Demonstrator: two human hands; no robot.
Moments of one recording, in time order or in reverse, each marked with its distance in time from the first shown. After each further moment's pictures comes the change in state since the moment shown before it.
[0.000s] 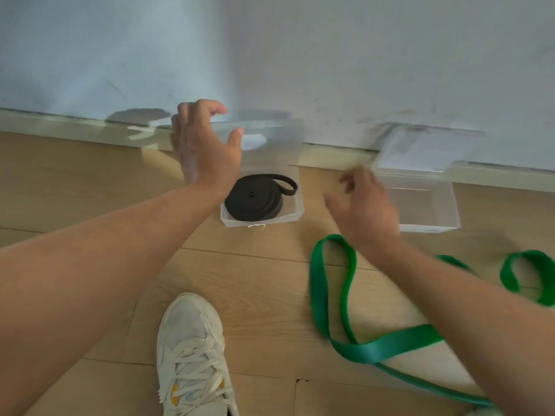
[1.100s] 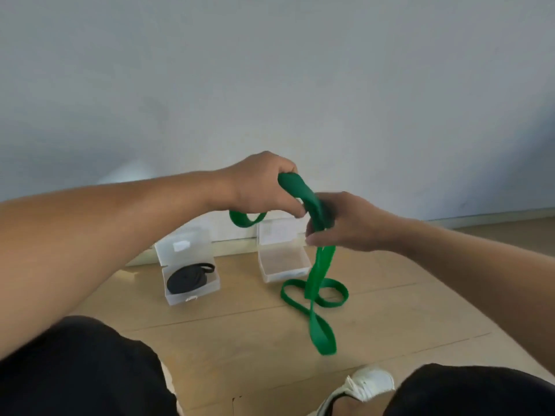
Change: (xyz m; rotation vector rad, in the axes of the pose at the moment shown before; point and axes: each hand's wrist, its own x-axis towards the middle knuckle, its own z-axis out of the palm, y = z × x) left_hand -0.095 0.366 -0.254 -0.169 -0.949 0.647; right_hand -0.202 -0.047 -0.365 0.134 -0.211 -0.201
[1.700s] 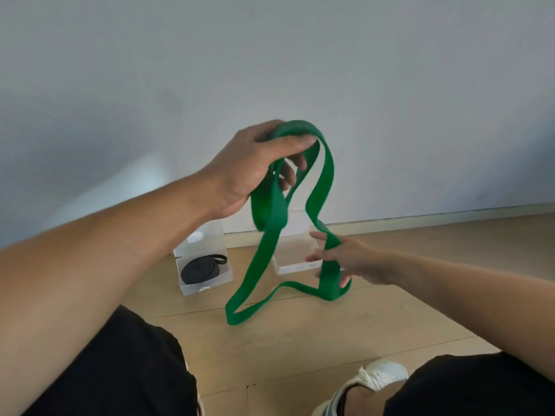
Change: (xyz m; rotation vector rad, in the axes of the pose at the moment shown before) left_hand -0.028 -0.009 -0.009 -0.824 0.190 0.063; right_hand 0.020 0.067 0.081 0.437 -0.194 0.383
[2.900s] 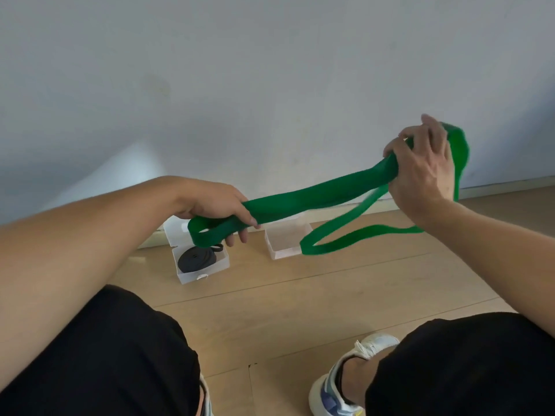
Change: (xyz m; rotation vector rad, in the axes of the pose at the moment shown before) left_hand 0.002 -0.069 -0.050 0.712 -0.441 -0.694; right_hand -0.043 -0.008 -0.091 -1.003 1.254 -0.404
